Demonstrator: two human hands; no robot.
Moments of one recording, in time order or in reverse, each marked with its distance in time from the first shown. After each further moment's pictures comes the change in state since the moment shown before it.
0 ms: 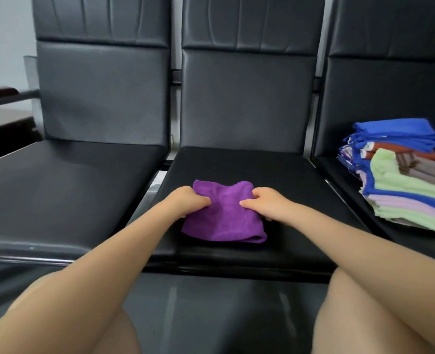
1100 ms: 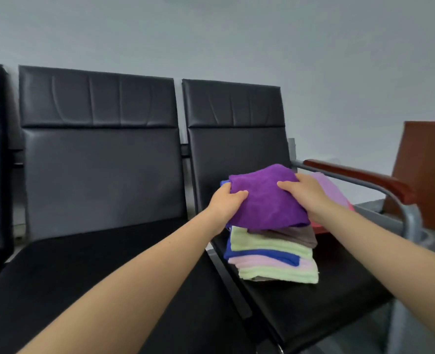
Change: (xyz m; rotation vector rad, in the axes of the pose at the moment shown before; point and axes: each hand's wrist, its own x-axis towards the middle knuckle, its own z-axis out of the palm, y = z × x) left_hand -0.020 0.347 0.169 -0.614 -0.325 0.583; right_hand -0.072 0.192 -0.299 0.450 0.825 0.116
